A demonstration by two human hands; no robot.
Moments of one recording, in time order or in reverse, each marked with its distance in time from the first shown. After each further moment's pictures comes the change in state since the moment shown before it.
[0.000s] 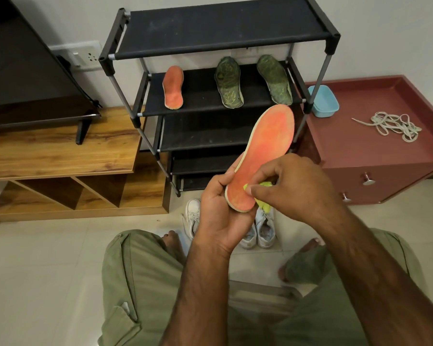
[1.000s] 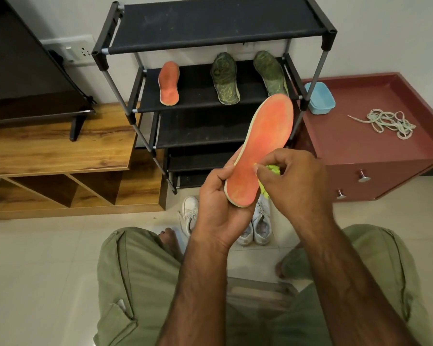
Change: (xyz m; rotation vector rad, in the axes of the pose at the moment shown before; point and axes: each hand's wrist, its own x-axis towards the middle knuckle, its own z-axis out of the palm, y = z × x) left_hand 0.004 -0.001 -0.002 0.026 0.020 0.045; right_hand -0.006 -0.001 0.015 0.183 0.347 0.085
